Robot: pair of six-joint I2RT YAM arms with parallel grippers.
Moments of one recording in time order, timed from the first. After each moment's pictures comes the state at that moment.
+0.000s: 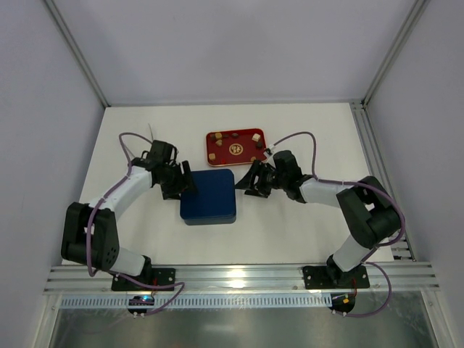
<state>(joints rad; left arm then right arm) -0.26 1.44 0.95 -0.64 0.24 -0.52 0.51 1.64 0.74 0.30 -0.52 0.91</state>
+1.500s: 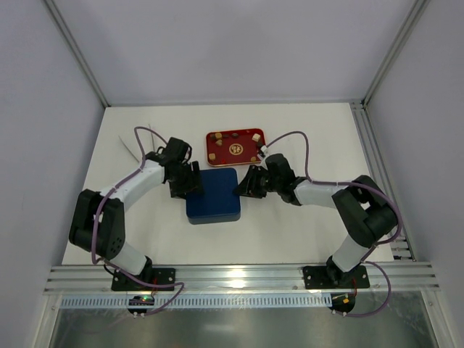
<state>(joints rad) -0.38 1.57 1.04 -0.69 0.13 -0.56 0.59 1.66 0.75 0.27 -0.40 0.82</state>
